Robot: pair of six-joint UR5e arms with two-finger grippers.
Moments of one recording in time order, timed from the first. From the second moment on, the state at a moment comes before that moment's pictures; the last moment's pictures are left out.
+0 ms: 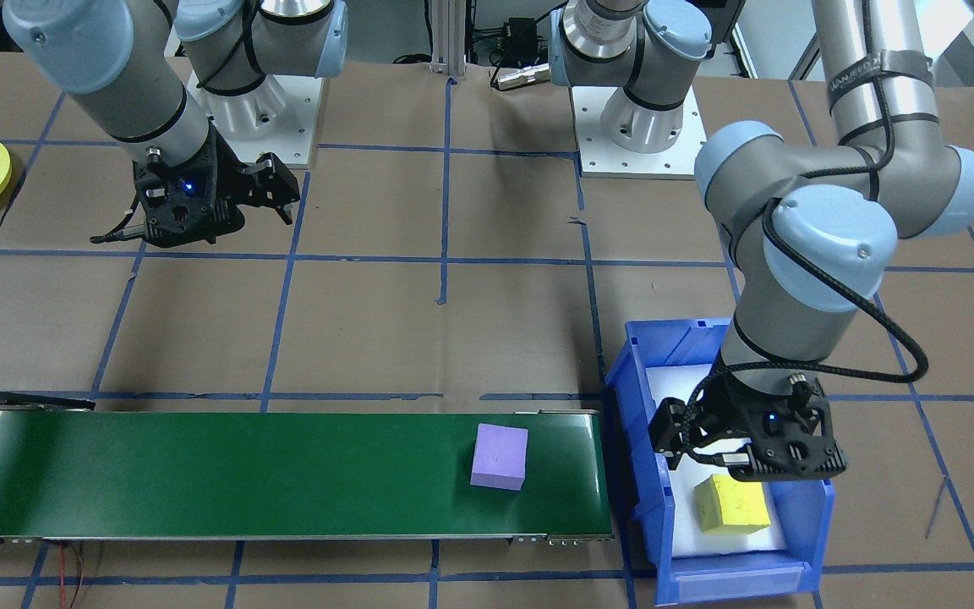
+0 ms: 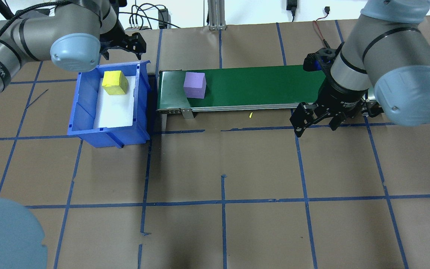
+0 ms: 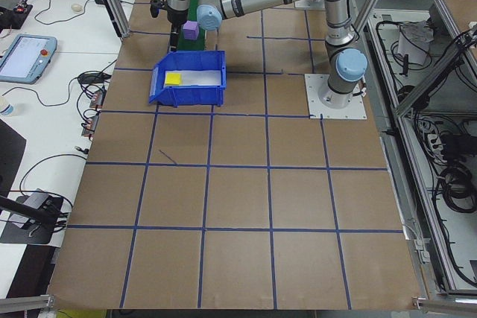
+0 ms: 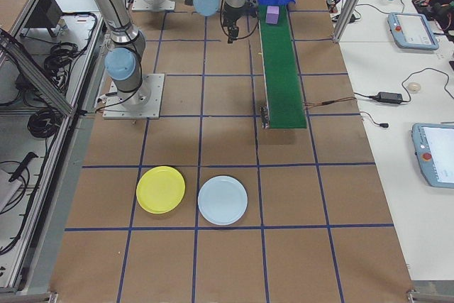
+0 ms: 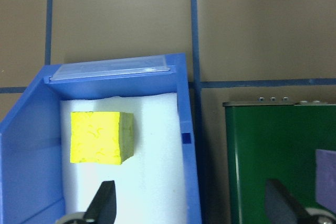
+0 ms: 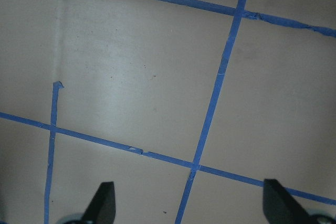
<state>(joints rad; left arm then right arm) -1.52 -1.99 -1.47 -1.03 1.63 0.06 1.54 -1.60 1.83 -1.64 -1.46 -0.27</state>
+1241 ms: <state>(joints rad) -1.41 -2.13 -1.47 -0.98 1.60 0.27 1.54 -1.45 1.79 -1.86 -1.42 -0.20</state>
